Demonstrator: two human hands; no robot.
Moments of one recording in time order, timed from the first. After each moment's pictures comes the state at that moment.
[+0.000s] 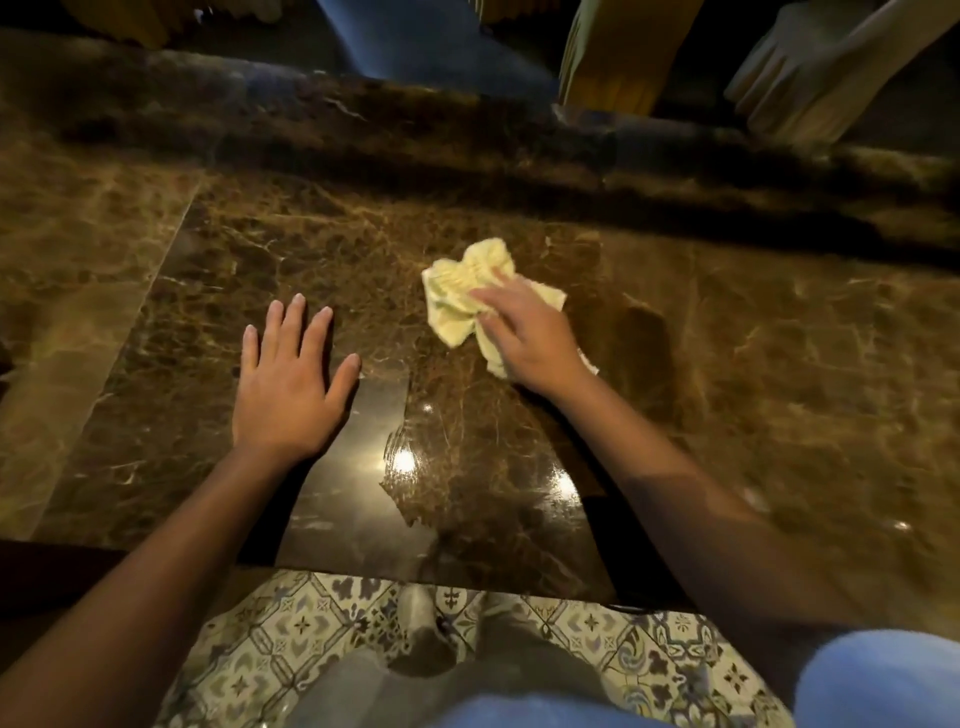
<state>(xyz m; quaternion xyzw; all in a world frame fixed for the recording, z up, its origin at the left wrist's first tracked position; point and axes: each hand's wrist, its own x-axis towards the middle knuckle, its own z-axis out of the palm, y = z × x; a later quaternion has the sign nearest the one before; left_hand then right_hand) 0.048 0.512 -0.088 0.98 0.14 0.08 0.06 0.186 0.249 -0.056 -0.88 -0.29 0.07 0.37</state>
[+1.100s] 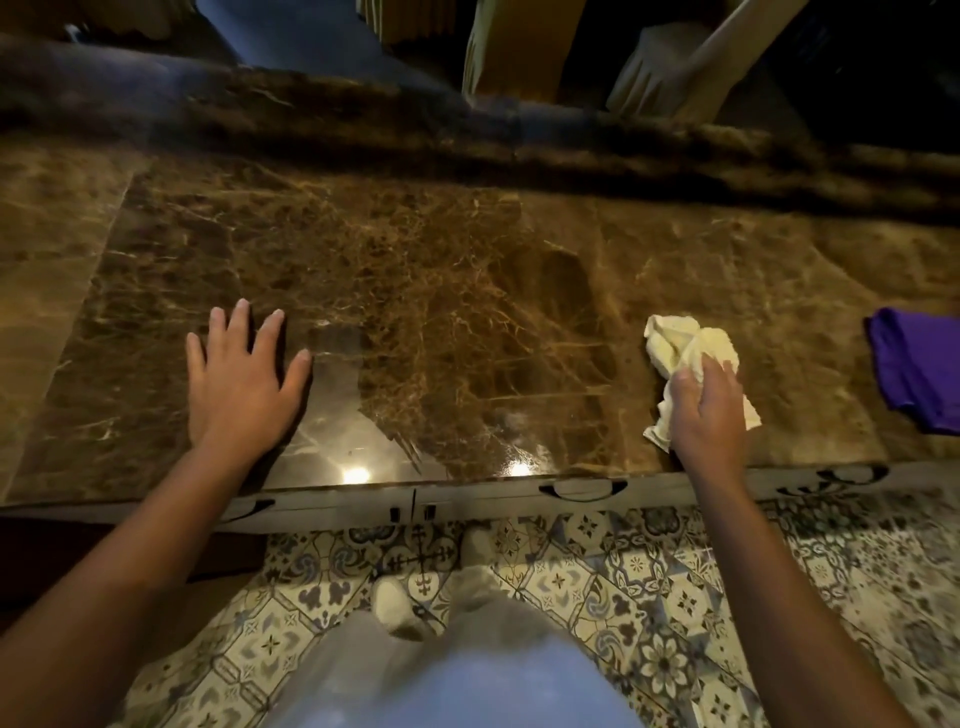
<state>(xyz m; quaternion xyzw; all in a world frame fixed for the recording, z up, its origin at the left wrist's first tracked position) -0.011 0.507 -0.076 0.98 0.13 0.06 0.10 0.017 0.020 -0.056 -0.94 0.16 -0.08 0.29</state>
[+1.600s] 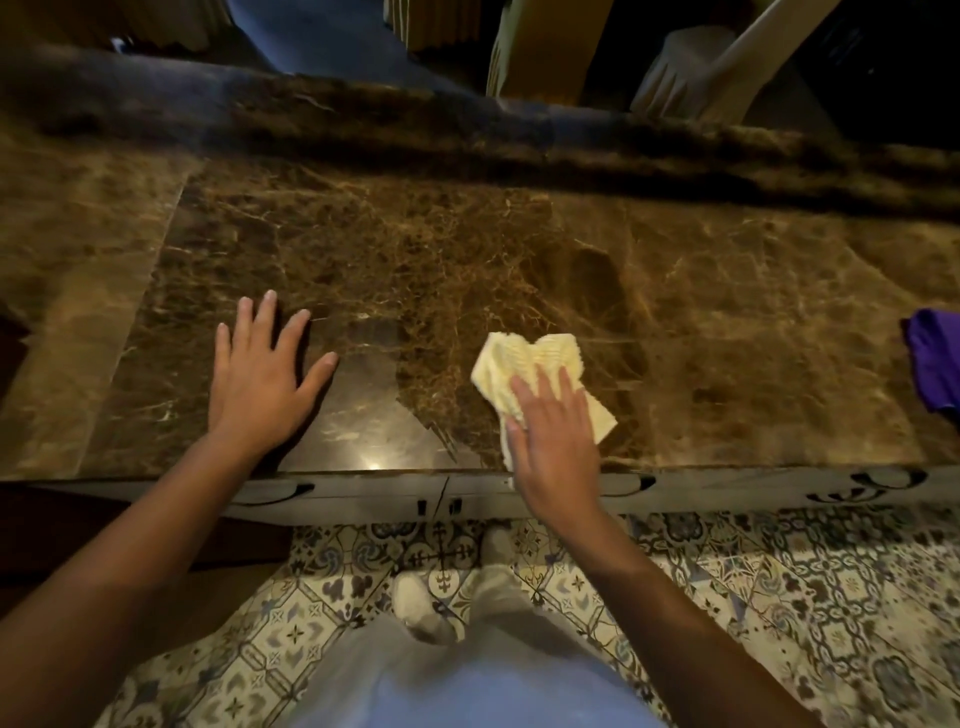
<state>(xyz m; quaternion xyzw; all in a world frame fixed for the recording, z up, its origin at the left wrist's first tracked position) -0.025 0.538 -0.076 0.99 0.08 0.04 0.09 -0.049 0.198 -0.073 -0.97 -0.13 -0.02 0.19</state>
